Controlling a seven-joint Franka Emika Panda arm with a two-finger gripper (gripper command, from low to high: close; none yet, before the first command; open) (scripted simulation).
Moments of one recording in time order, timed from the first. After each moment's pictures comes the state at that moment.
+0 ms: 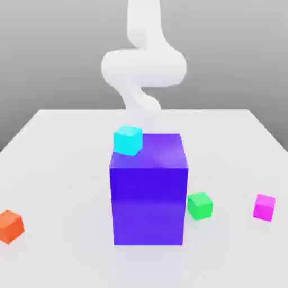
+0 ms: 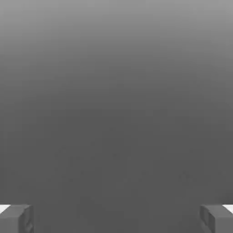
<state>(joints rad) 0.05 -0.71 0.03 -2.33 0.01 2.35 0.77</state>
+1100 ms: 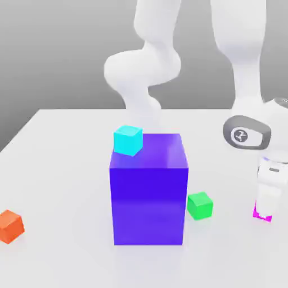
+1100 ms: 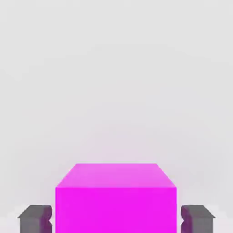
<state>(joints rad) 0.62 0.36 0.19 -2.61 -0.34 2.95 0.82</state>
